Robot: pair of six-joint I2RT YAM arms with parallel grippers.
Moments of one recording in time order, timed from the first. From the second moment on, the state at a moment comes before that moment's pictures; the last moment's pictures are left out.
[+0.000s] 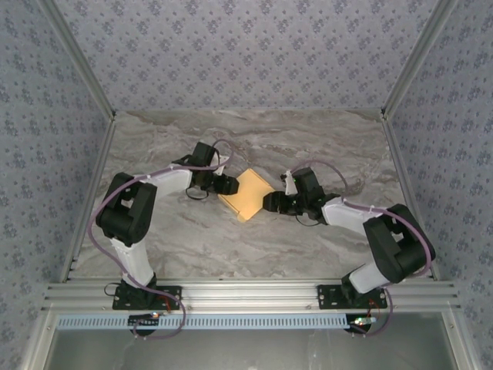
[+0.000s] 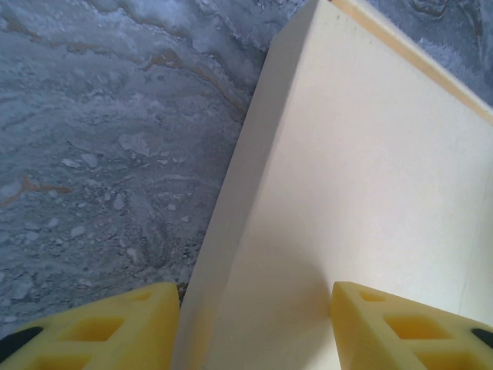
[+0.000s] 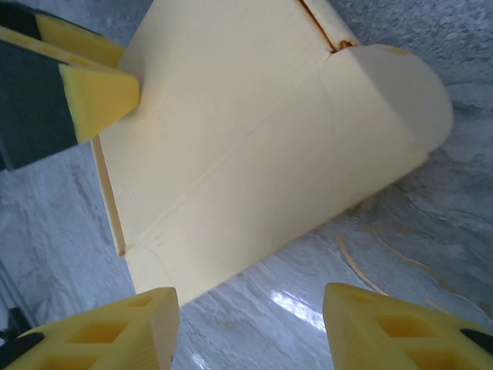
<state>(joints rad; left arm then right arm) -0.46 1.85 1.12 -0.32 0.42 -0.21 0.49 1.51 0.65 0.07 -0.46 0.62</state>
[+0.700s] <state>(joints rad) -0.46 1.79 1.01 -0.20 0.46 -0.35 0.50 1.63 0.57 0.41 -0.49 0.82</state>
